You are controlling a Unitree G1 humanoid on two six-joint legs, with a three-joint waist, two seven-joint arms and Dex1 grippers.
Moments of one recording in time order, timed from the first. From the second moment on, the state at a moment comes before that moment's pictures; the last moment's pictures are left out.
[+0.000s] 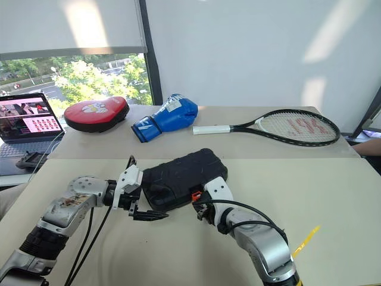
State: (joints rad) left arm -0.47 0.70 -0.19 -0.03 -0.38 0.35 -1.26; right arm -0.29 -0.32 0.23 -0.57 0.29 1.08 0.28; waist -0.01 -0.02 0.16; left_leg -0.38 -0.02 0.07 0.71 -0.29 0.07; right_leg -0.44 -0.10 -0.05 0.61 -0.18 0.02
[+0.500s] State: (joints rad) left arm -0.46 0.68 -0.19 -0.05 -0.38 0.35 -1.23; right arm -0.35 -0.41 0.17 -0.57 0.36 1.13 0.40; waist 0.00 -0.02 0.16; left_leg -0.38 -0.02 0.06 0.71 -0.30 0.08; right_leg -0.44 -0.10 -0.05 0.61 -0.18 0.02
